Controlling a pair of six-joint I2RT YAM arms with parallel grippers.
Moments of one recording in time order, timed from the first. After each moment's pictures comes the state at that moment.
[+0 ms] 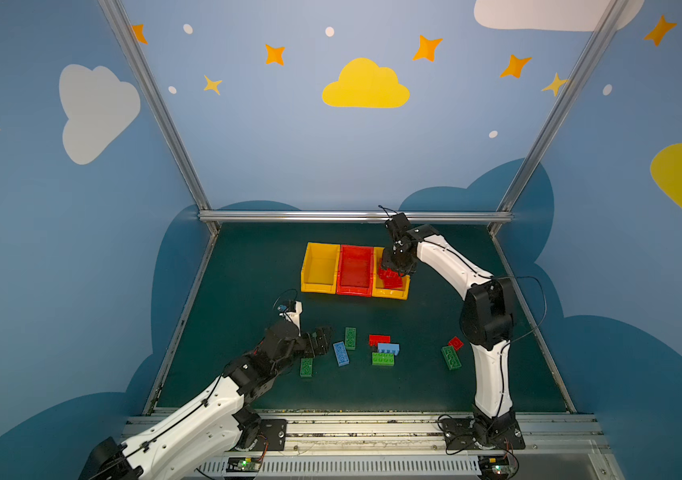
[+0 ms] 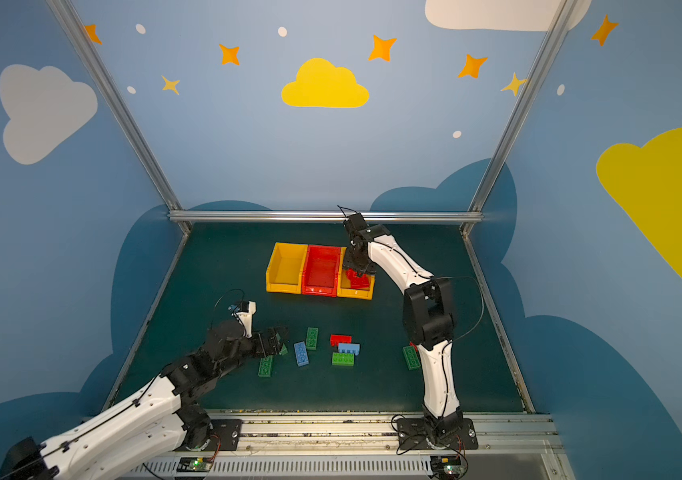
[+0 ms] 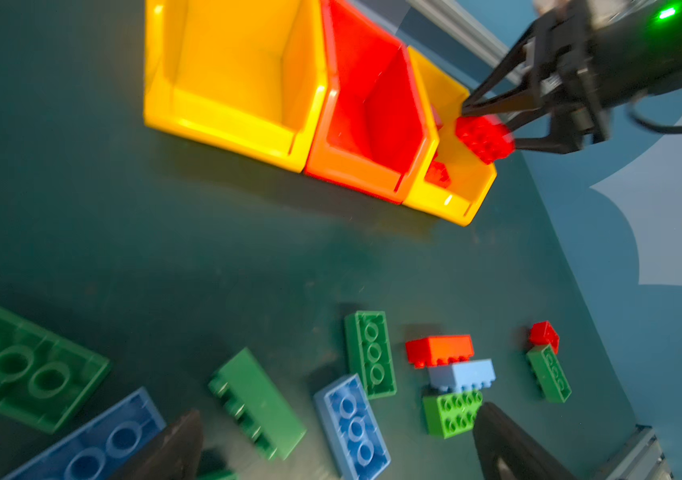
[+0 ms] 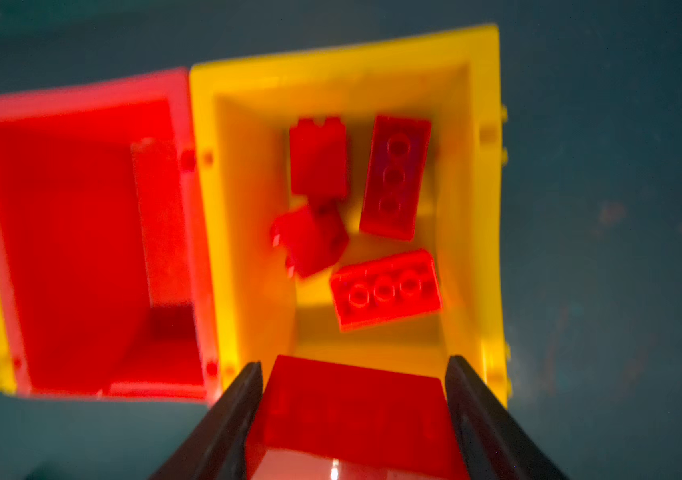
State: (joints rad) left arm -0.68 0.83 0.42 -0.16 -0.09 -0.71; right arm 0.48 2.18 1.98 -0.99 0.05 0.56
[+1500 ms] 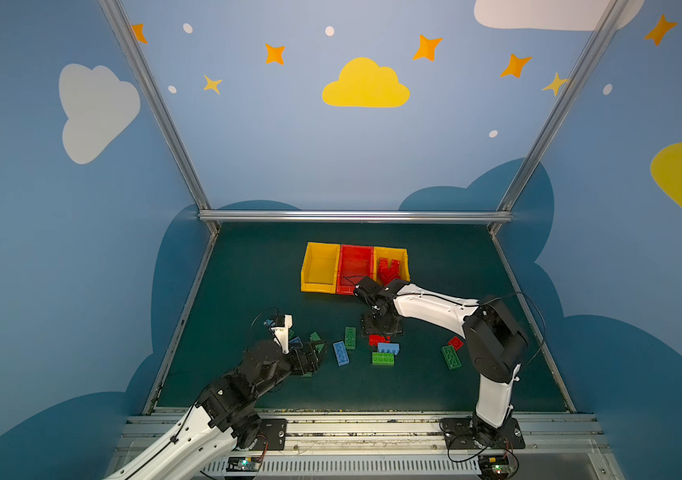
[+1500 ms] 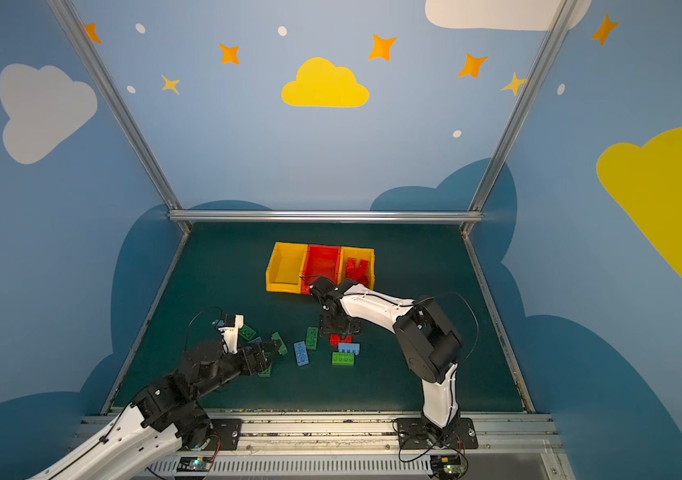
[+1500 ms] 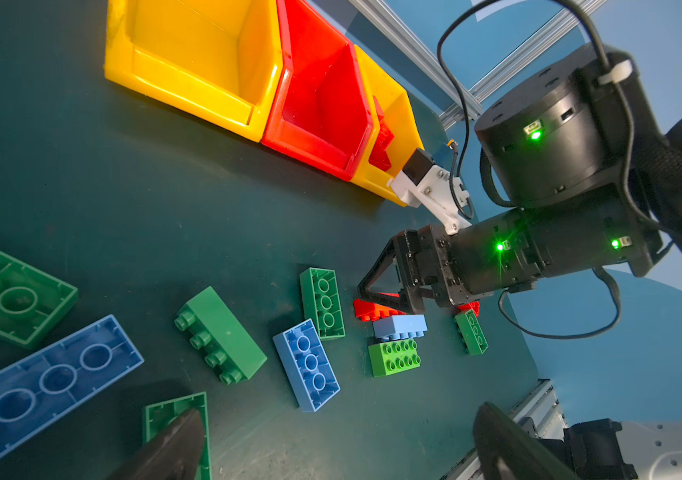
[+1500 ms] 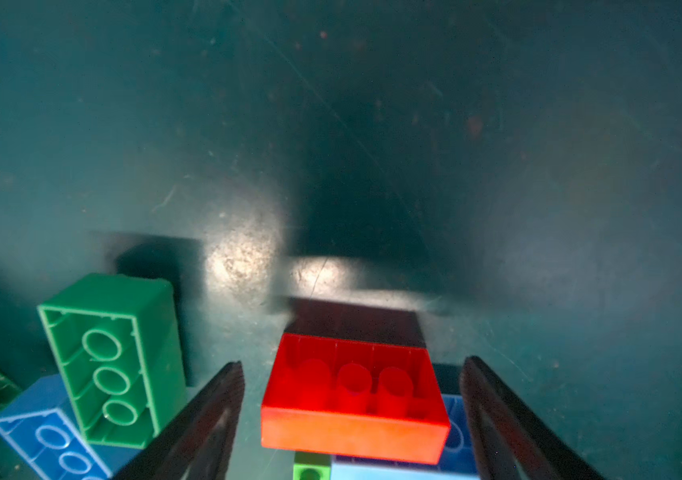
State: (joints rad) left arm -0.75 0.42 0.32 -0.37 -0.03 -0.81; right arm 0.85 1.90 1.34 -0.91 0.05 0.74
